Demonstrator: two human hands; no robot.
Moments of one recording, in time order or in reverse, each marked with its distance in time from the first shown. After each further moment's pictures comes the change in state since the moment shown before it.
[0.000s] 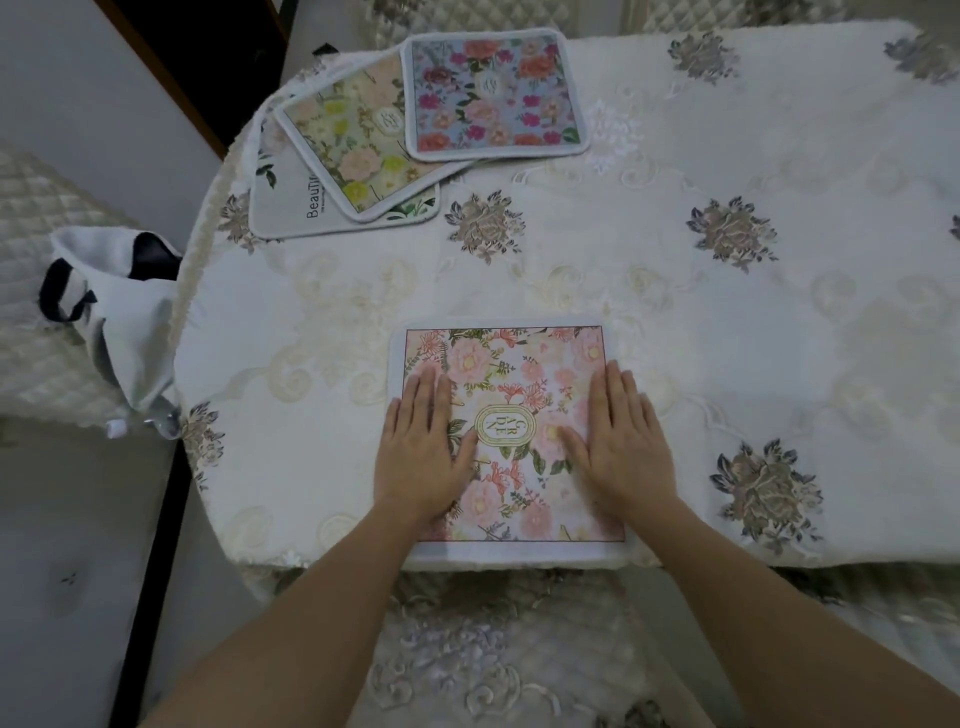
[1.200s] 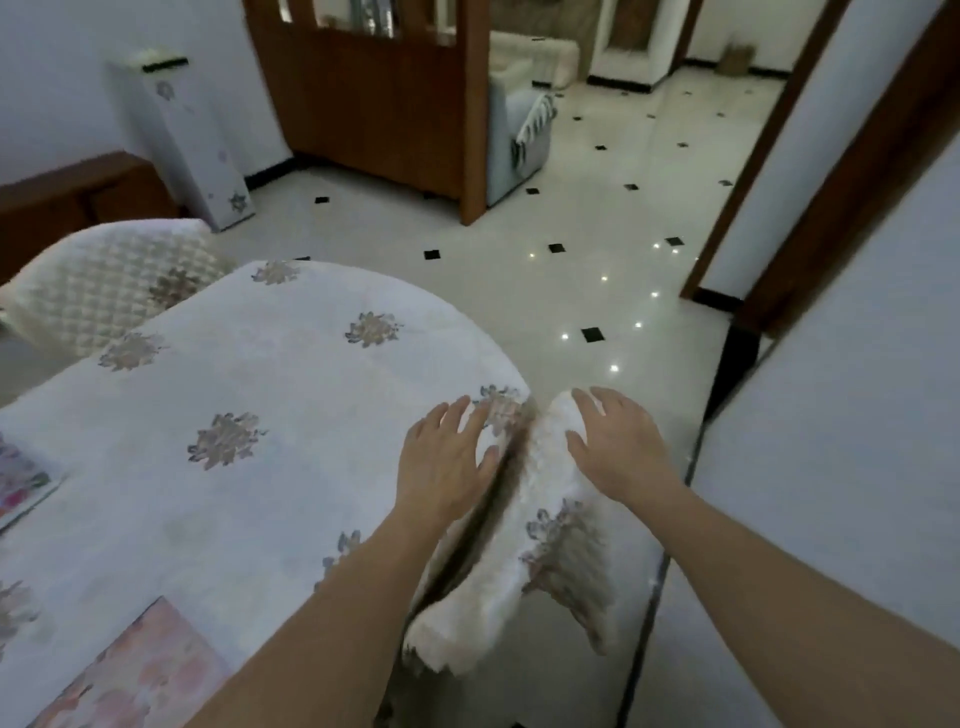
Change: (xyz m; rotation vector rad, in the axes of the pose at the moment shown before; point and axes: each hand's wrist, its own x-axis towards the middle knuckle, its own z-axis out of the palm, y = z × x) left_hand -0.070 0.496 -0.090 0.045 0.066 1.121; right_hand -0.329 0.307 -0.178 0.009 0.432 0.888
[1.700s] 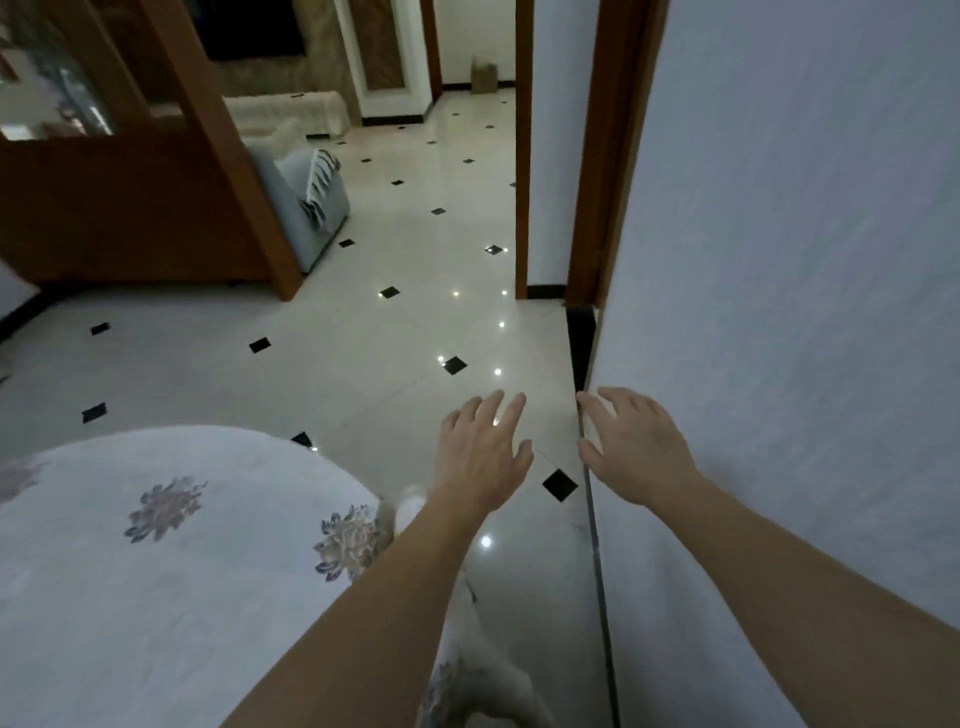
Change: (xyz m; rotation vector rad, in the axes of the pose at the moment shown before) left_hand 0.183 0.227 0.027 0.024 -0.029 0.531; right_hand -0.005 0.208 -0.056 -0.105 0.087 0.397
